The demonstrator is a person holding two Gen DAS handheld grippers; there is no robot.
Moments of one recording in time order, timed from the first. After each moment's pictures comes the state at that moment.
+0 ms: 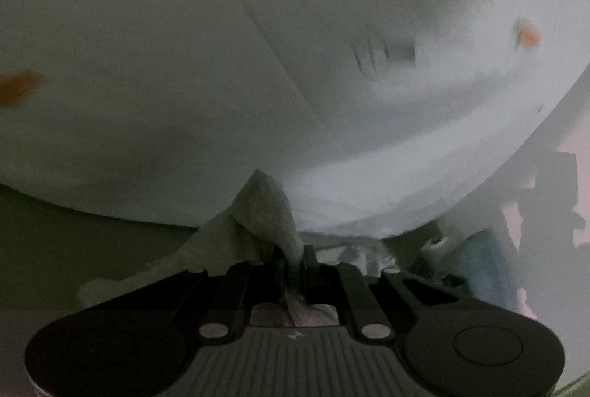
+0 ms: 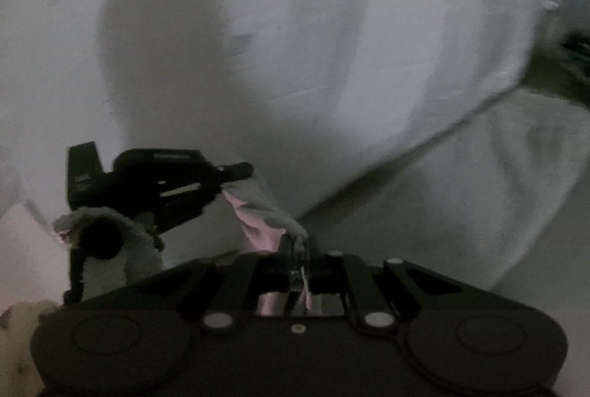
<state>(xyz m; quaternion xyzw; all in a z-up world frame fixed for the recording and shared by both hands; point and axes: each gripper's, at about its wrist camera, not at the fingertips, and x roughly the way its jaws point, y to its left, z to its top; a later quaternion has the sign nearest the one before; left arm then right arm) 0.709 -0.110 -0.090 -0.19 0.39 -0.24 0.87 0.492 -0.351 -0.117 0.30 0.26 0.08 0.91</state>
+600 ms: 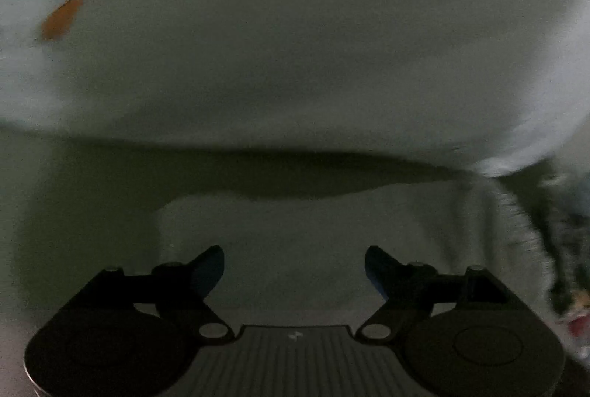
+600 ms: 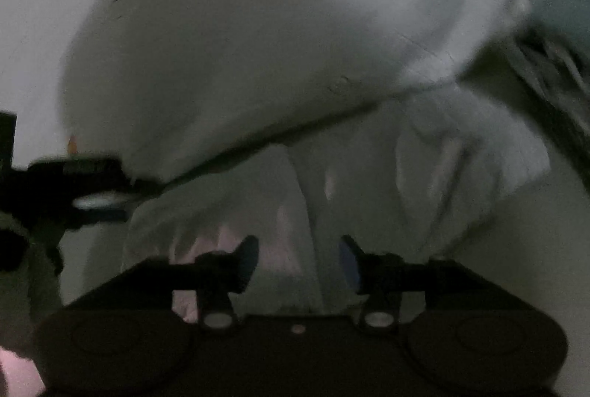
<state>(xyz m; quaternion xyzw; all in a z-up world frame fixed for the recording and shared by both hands) 0.652 -0.115 -0.150 -0.08 0.45 -0.06 0.89 0.527 -0.412 -0.170 0.17 0.33 0.06 0.93</state>
